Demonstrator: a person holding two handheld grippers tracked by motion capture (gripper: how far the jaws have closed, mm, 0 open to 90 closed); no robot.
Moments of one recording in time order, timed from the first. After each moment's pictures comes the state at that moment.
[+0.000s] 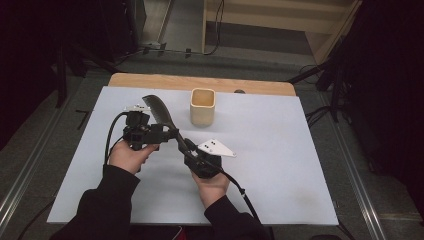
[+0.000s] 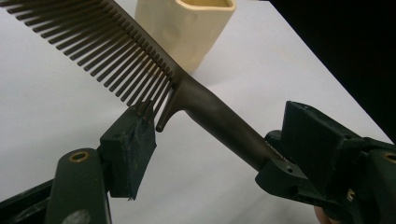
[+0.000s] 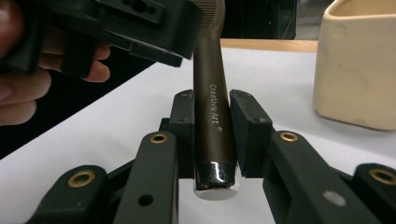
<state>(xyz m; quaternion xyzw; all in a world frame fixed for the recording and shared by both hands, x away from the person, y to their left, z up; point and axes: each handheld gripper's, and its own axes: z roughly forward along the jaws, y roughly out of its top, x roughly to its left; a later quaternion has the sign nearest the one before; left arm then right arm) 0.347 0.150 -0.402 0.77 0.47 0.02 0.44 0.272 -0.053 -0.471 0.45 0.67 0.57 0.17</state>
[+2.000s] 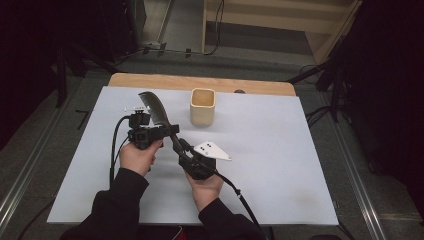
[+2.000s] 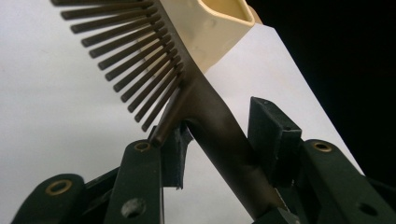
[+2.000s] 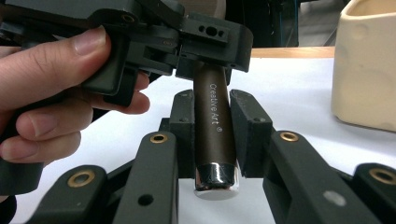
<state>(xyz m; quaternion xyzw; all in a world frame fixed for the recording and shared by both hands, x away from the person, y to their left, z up) 0.355 0.148 -0.421 0.70 0.53 -0.02 0.48 0.271 -0.039 -0.478 0.46 0.64 0.59 0.17</state>
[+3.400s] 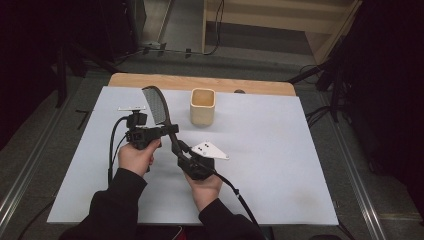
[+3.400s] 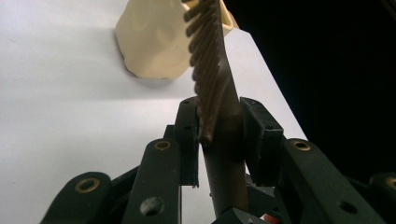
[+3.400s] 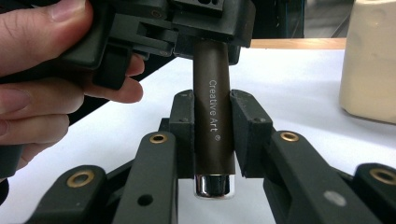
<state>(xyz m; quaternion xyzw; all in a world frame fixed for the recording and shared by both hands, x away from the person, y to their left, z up) 0.355 0.154 -0.421 0.68 0.53 -0.07 0.50 0.273 -0.037 -0.483 0.45 0.66 0.58 0.17</state>
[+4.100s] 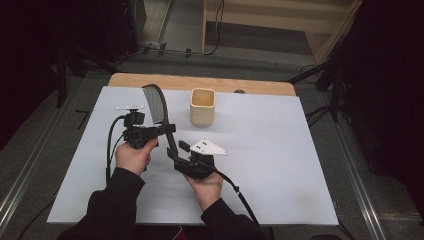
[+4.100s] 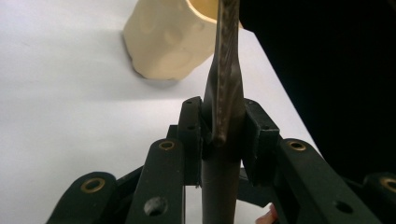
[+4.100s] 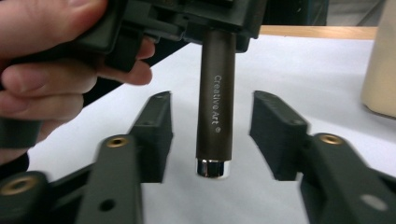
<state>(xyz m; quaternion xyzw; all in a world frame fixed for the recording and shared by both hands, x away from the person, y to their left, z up) 0.357 0.162 -0.420 0.69 0.53 -0.06 0.49 0.277 -0.039 -0.479 0.42 0.69 0.57 0.13</state>
